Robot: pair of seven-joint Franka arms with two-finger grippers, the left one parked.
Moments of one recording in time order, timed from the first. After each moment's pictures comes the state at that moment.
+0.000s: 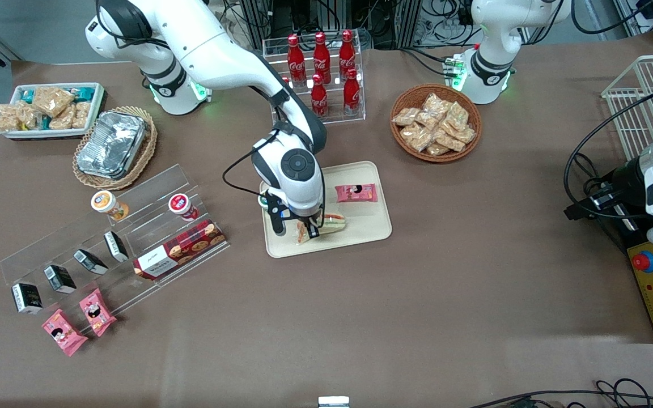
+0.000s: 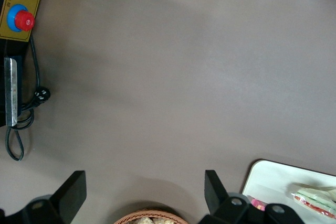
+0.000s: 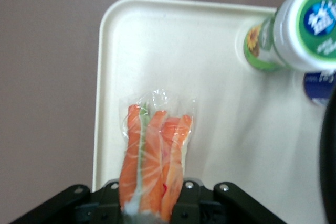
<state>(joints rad) 0.86 0.68 -0.14 -1.62 0.08 2.33 2.05</state>
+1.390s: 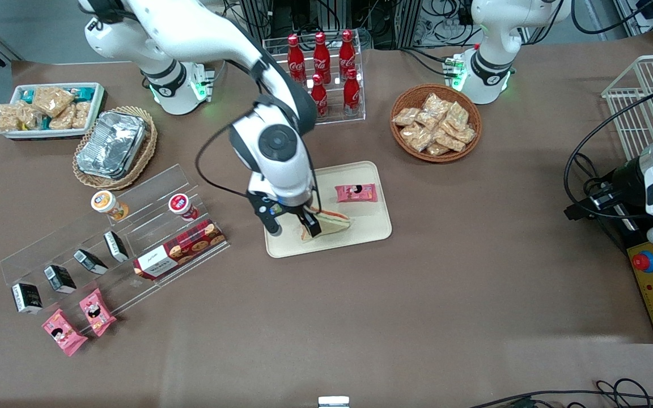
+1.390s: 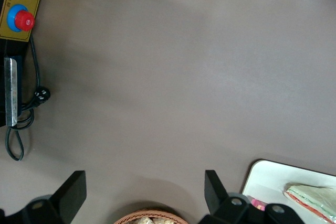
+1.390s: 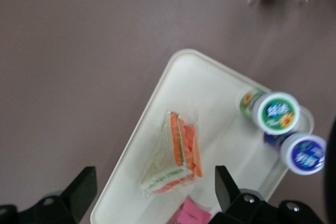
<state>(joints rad) 0.80 0.45 -0.16 -1.56 0.08 2.08 1.52</state>
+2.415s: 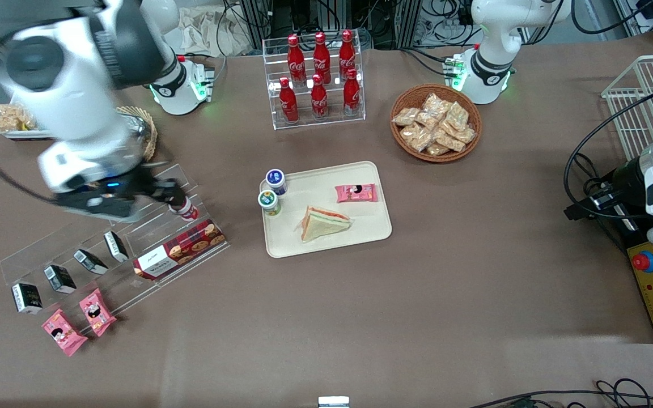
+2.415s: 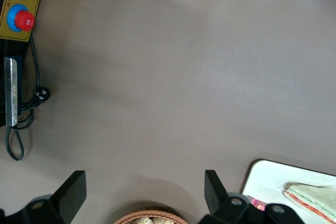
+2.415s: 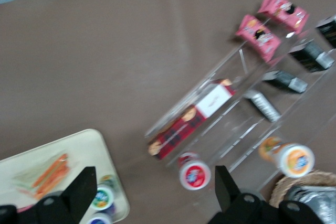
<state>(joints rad) 0.26 0.07 0.00 -1.62 -0.10 1.77 0.48</state>
